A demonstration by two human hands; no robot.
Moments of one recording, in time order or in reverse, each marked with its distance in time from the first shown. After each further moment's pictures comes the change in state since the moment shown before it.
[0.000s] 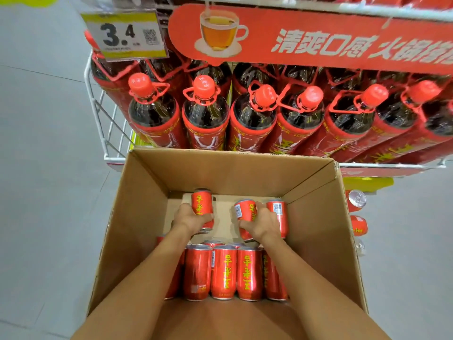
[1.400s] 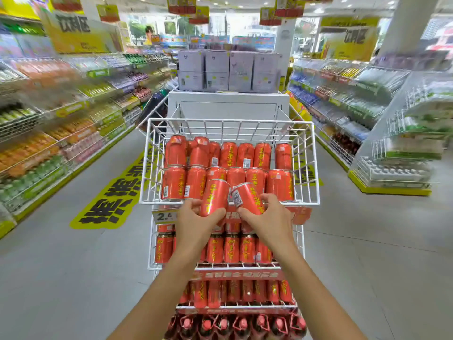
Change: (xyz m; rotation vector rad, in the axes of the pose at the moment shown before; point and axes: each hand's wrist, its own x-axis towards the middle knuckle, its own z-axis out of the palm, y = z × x) left_hand -0.776 0.600 -0.397 -0.594 0.382 0.794; right_hand -0.555 -0.330 -0.822 0.426 0.651 -0.583
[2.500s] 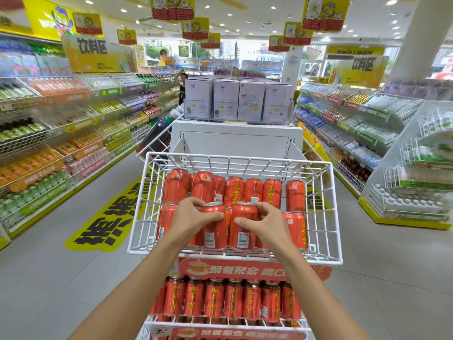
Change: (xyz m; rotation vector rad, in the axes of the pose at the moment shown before) left_hand 0.172 0.032 0.019 0.169 -0.144 0.048; right_hand 0.143 -0.009 0.032 0.264 -0.178 -0.054
